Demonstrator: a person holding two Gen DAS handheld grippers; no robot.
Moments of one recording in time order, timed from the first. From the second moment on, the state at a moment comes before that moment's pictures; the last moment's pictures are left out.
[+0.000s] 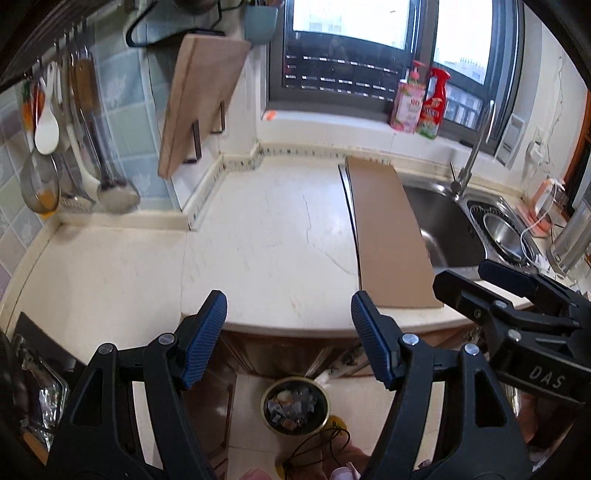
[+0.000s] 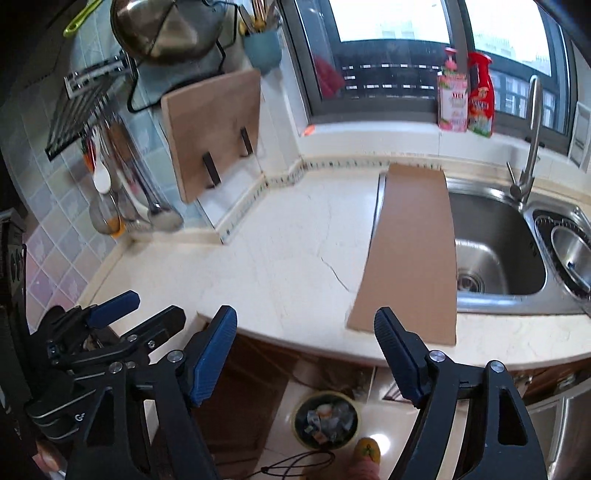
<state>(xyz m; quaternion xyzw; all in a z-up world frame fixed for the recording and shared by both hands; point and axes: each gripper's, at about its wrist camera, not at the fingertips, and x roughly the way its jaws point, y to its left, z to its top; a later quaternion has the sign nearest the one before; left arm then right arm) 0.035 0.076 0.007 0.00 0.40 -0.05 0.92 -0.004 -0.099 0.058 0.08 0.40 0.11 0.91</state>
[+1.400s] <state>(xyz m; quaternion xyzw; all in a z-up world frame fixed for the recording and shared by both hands) 0.064 0.080 0.009 -0.01 0.40 -0.03 0.92 0.042 -0.081 0.058 0.07 0.39 0.11 0.91</state>
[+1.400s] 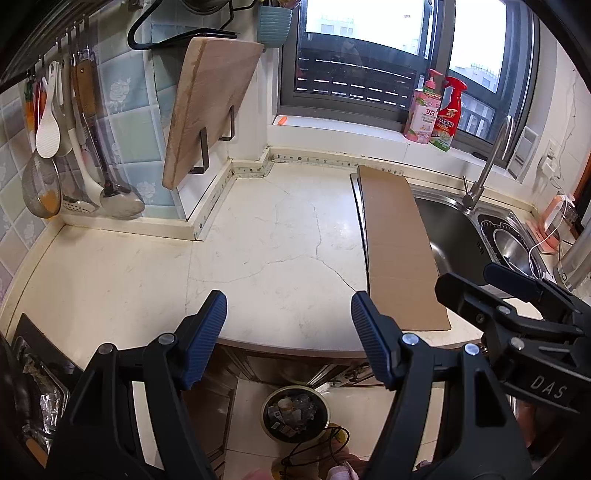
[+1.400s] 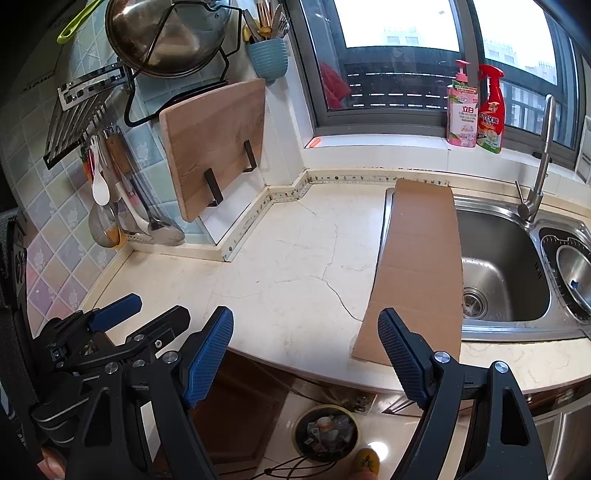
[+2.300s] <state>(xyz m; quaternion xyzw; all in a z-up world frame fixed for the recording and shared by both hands) 0.101 0.037 0.007 -0.01 0.41 0.00 0.91 0.082 -0.112 0.050 0.09 0.40 0.13 0.90</state>
